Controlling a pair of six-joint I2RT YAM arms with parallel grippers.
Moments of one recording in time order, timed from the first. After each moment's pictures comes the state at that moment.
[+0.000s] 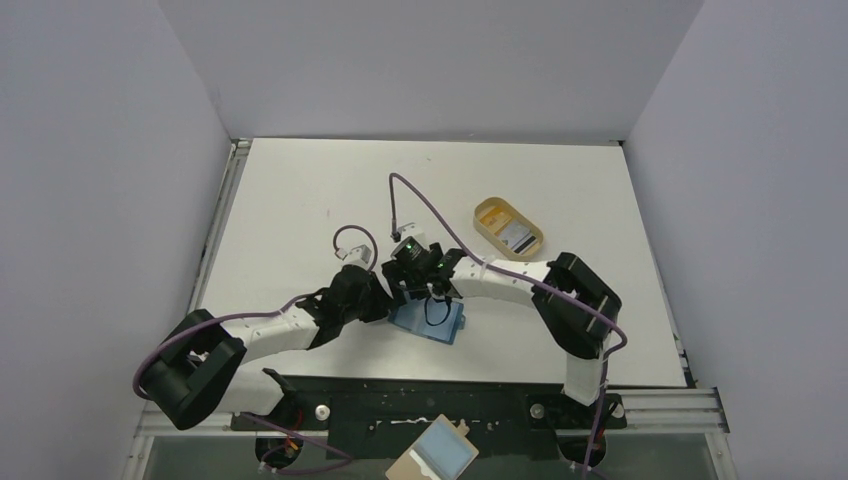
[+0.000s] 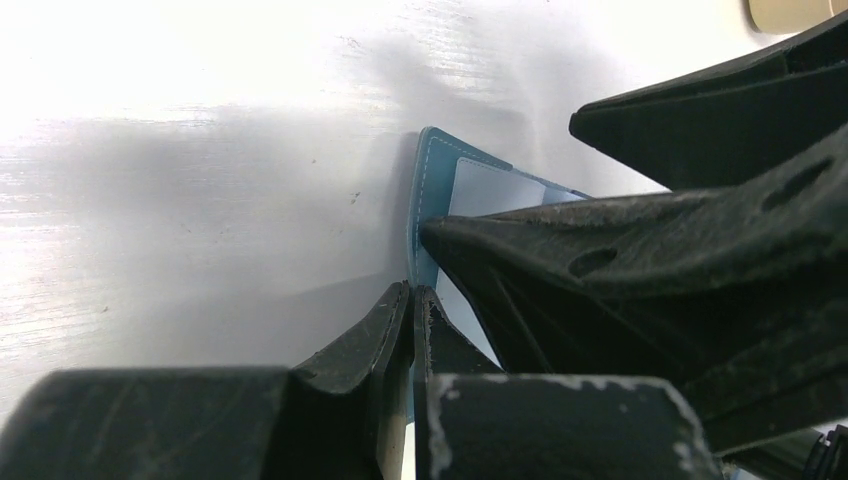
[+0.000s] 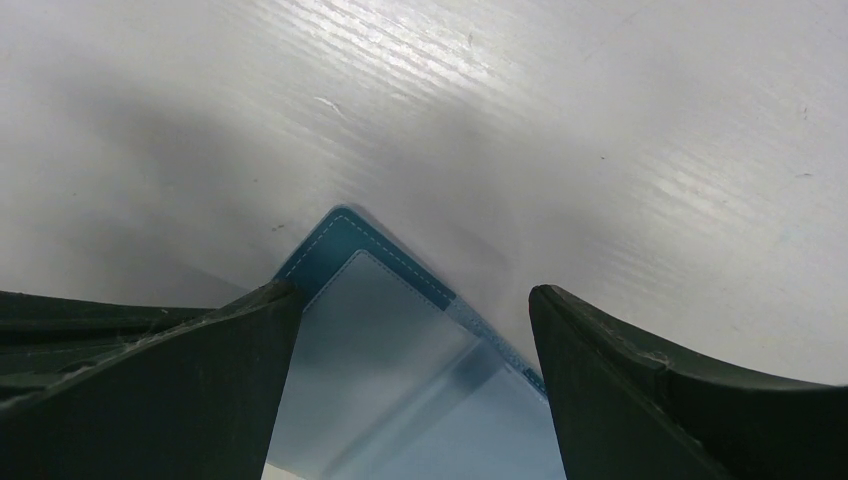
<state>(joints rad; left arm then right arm) -0.71 1.32 0.40 0.22 -0.04 -0.90 0.95 1.86 1.20 -0.35 0.24 0.43</state>
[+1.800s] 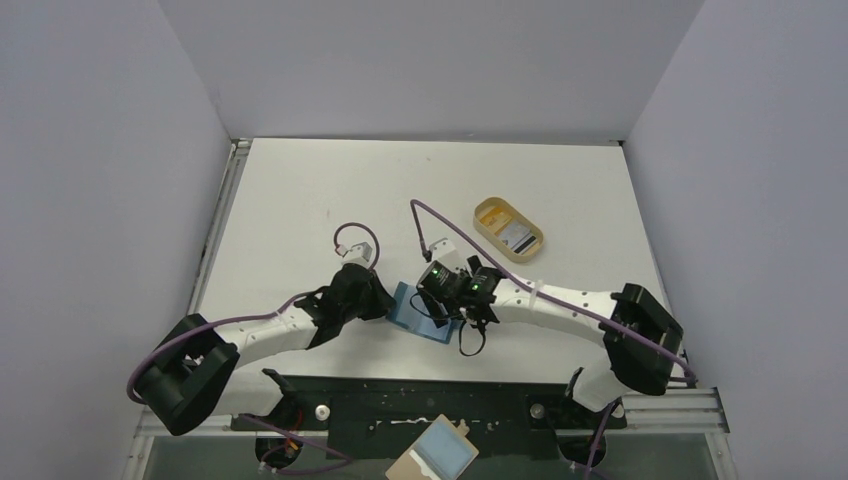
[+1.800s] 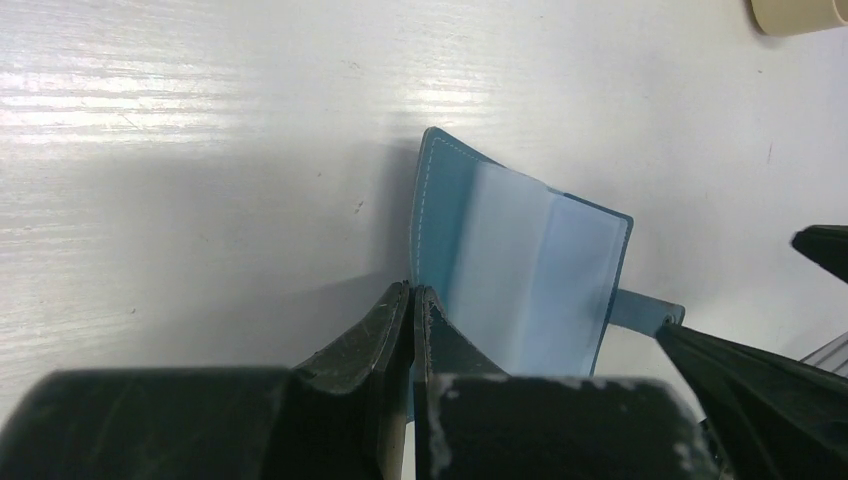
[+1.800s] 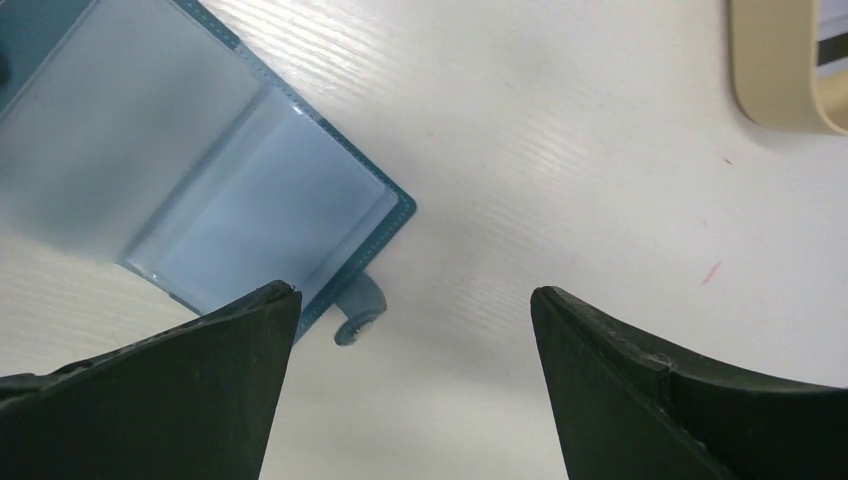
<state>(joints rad) -0.72 1.29 0.43 0.17 -0.08 -0.85 1.03 1.55 1.00 -0.62 0.46 0.42</state>
